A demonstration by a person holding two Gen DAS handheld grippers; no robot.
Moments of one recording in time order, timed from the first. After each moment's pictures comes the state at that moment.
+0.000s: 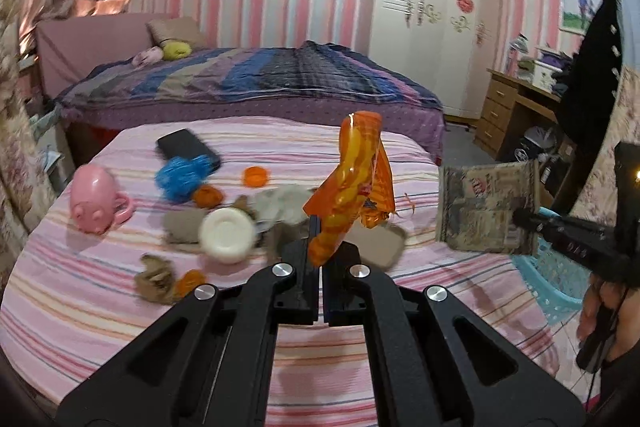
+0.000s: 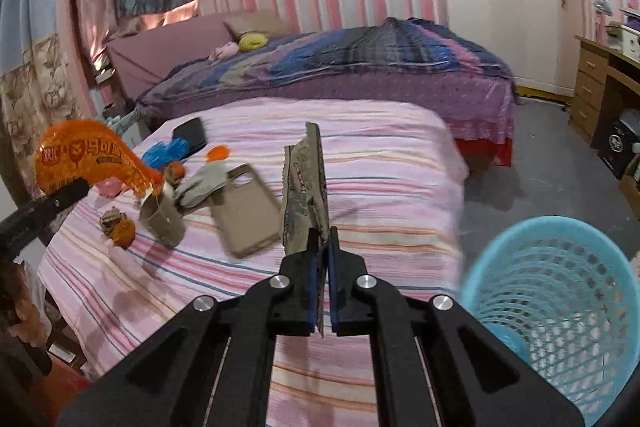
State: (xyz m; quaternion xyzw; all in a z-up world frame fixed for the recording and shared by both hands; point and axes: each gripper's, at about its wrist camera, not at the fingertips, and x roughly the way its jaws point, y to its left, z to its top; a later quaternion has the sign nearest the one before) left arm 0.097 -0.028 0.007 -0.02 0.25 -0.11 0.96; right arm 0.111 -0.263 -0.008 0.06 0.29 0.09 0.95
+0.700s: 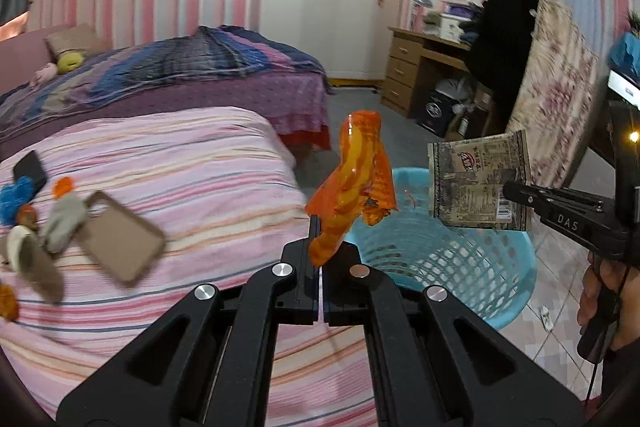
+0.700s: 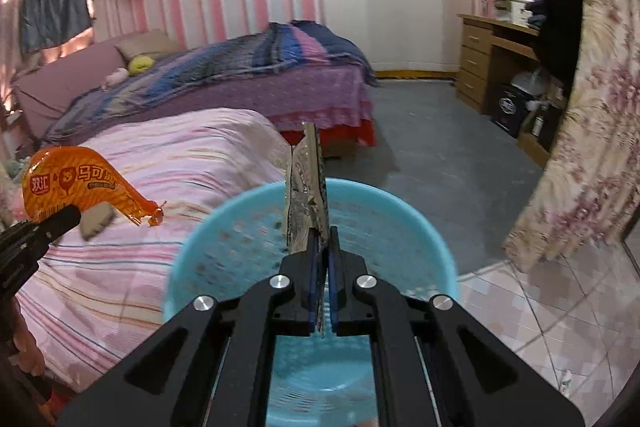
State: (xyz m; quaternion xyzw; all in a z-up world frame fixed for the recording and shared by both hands) left arm 0.098 -0.239 -0.025 0.03 0.28 -0.27 0.92; right arm 0.047 -0.439 -0.015 0.09 0.31 -0.10 0.94
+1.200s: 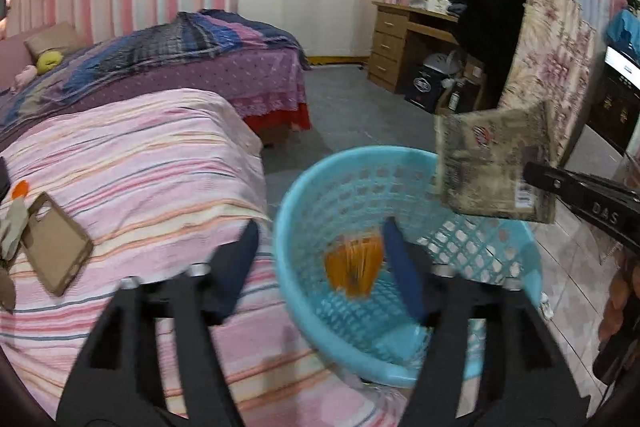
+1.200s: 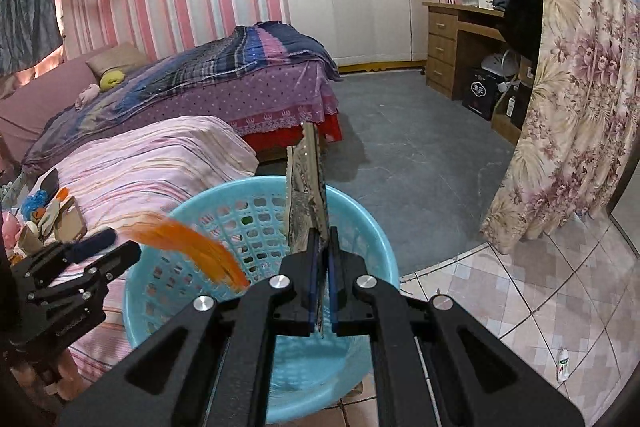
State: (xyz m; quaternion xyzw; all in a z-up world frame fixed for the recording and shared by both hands) left arm 0.116 -0.298 -0.055 0.06 0.31 -0.27 0.91; right arm 0.037 -0.469 -0.021 0.11 0.31 -0.14 0.93
